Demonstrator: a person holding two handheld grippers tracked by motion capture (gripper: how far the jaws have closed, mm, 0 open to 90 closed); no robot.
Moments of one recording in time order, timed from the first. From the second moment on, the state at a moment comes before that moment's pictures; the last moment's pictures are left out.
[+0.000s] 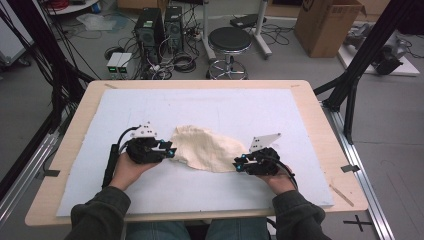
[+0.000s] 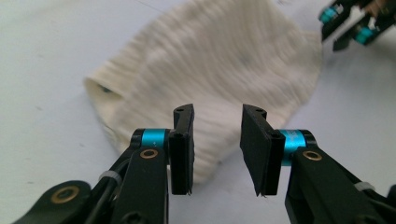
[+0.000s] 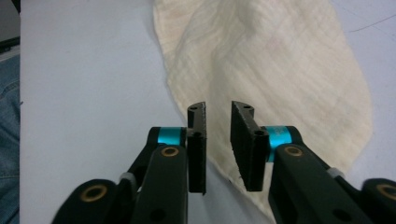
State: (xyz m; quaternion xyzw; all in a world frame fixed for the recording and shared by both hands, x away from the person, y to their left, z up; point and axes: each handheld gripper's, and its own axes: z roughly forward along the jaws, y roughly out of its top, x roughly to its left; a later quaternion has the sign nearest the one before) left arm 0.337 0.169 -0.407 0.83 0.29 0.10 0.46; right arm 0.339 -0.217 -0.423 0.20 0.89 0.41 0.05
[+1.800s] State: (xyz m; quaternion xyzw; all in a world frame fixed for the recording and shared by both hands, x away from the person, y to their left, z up) left arm 0.319 0.190 -0.417 0.87 0.27 0.06 0.41; right arm 0.342 -0.197 -0.409 0.20 0.88 0.42 0.07
